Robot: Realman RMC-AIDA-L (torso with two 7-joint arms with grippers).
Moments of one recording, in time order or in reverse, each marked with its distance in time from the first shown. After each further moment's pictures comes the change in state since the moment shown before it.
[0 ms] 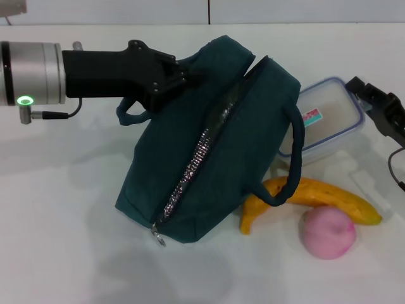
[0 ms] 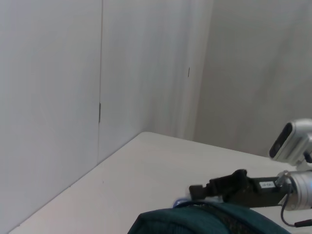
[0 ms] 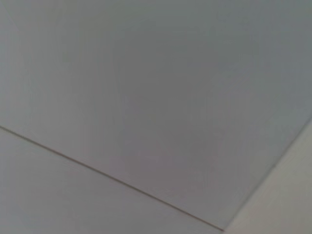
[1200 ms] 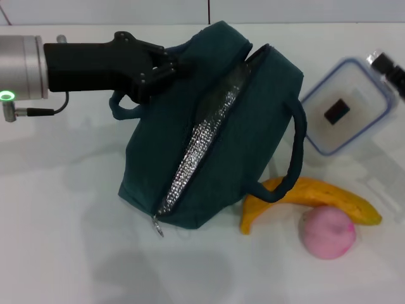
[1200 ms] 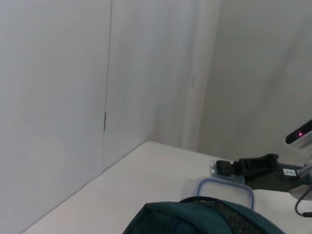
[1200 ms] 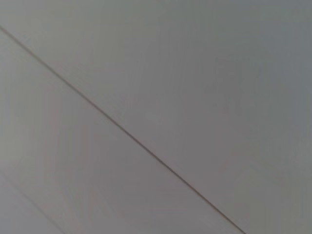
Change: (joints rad) left arm 0.035 0.005 -0.015 0.077 -0.033 0.037 -0.069; right arm -0.093 -0.006 -0.053 -0.184 -0.007 -0.205 -0.111
